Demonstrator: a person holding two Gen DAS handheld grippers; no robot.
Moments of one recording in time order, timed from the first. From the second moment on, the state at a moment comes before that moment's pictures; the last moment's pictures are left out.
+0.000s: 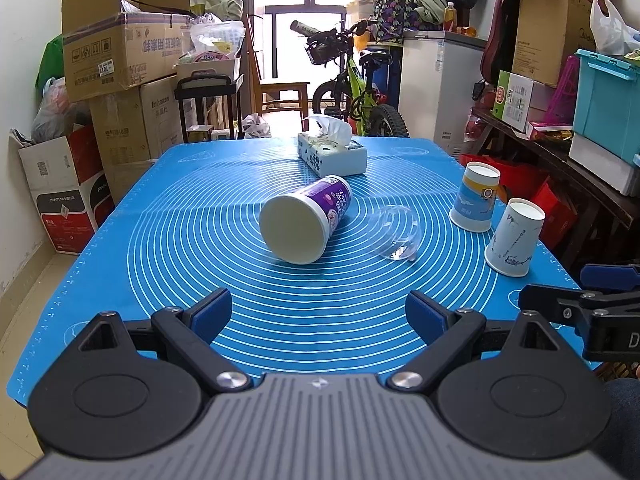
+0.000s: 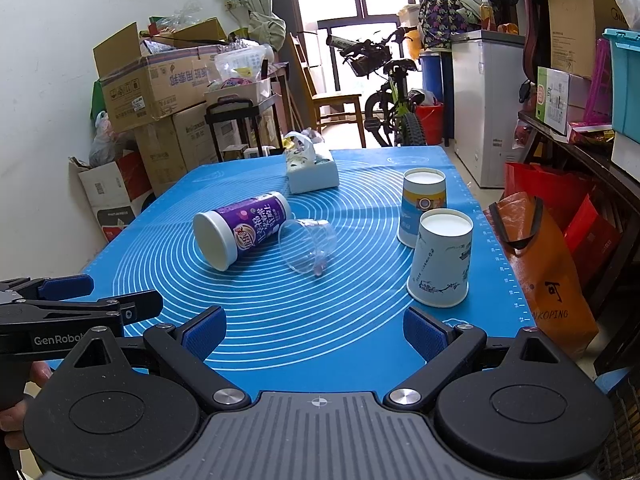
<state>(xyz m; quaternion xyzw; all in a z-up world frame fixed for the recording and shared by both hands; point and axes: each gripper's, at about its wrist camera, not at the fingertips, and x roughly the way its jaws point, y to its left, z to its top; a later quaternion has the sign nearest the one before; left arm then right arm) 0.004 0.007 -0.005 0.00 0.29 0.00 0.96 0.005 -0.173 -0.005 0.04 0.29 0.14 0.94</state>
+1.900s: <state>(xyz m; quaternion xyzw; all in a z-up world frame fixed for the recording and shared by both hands) 0.153 0.028 -0.016 0.08 0.30 -0.04 0.95 0.112 -0.145 -0.023 0.04 0.30 0.13 0.94</state>
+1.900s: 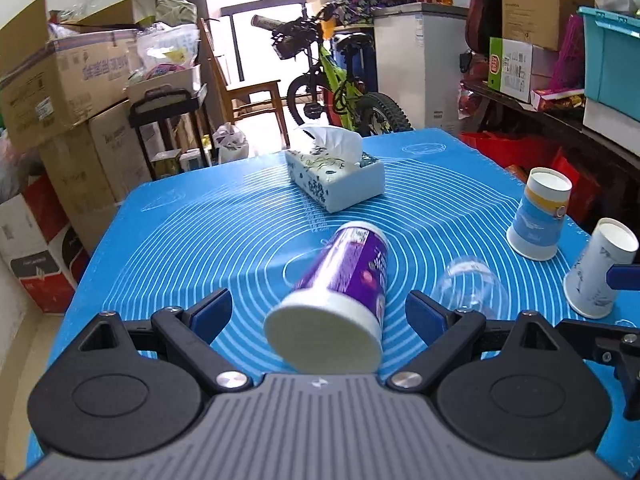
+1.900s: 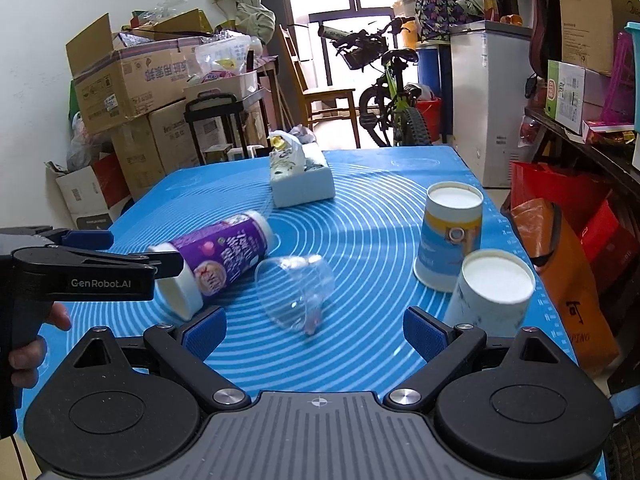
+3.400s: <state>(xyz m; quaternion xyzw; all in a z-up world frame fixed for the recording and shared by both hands) 0.099 0.012 -0.013 0.04 0.36 -0.08 0.93 0.083 -0.154 -0.014 0.04 0.31 0.12 0.94</state>
